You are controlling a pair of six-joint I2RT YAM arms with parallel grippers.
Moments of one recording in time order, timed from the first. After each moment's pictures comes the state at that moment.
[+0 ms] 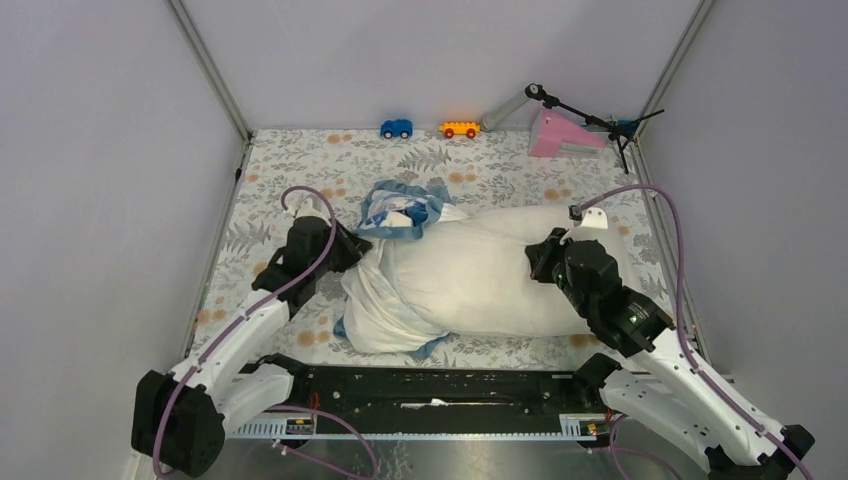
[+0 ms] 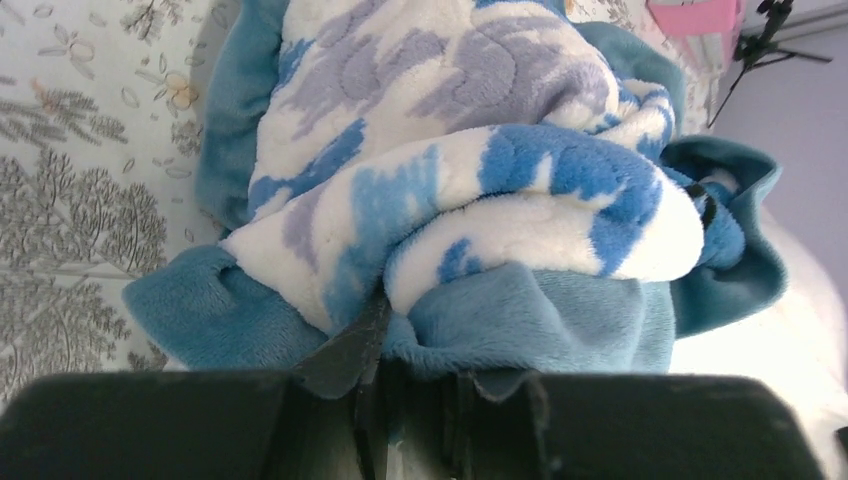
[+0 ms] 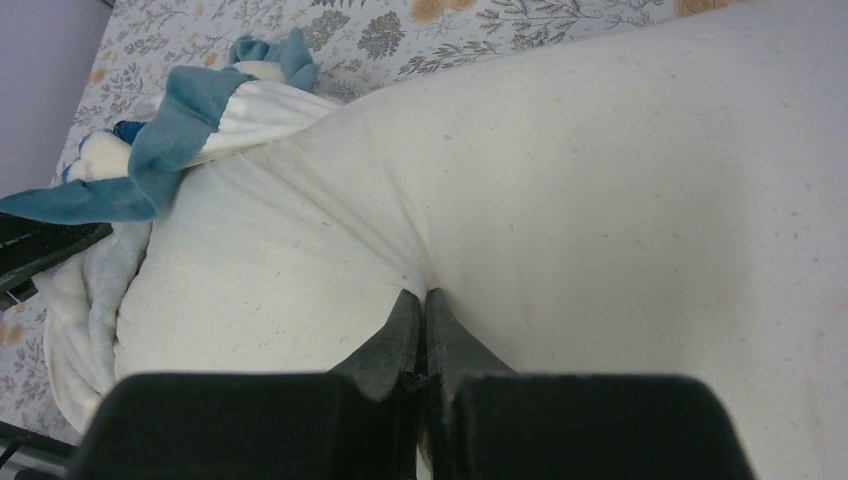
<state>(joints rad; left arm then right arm) -0.36 1.00 0.62 -0.18 0.00 -0.84 0.67 0.68 0.73 -0.47 0.39 0.55</state>
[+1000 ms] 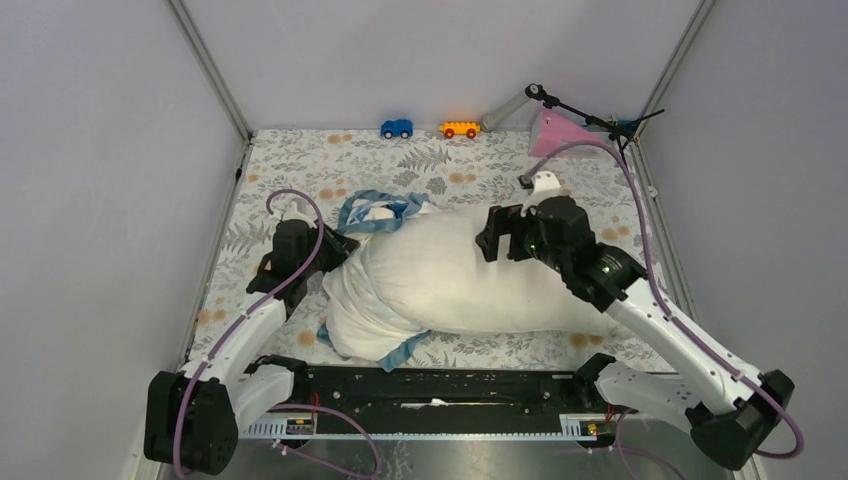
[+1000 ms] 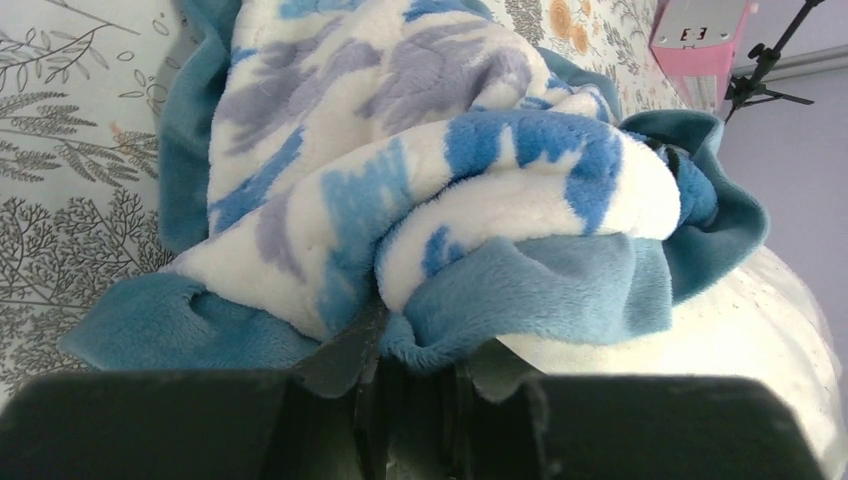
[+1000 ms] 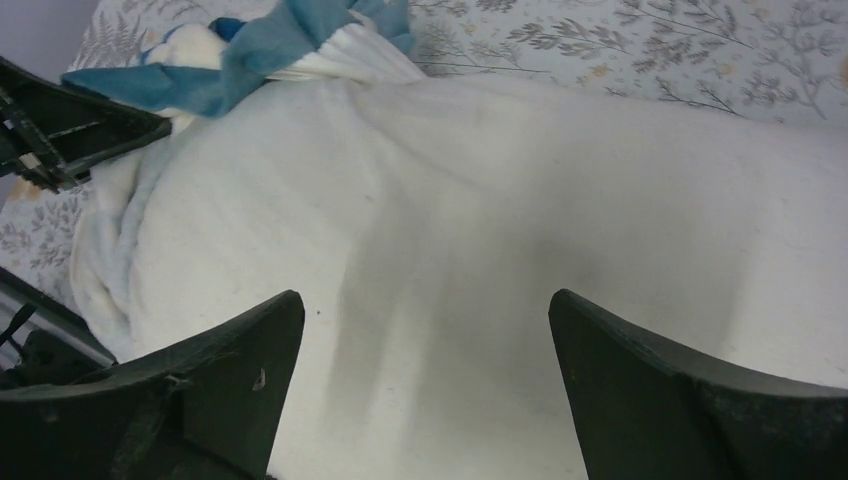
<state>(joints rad) -0.19 0.98 0.52 -0.06 0.13 -0.84 0.65 0.95 0.95 -0.49 0.10 0.38</state>
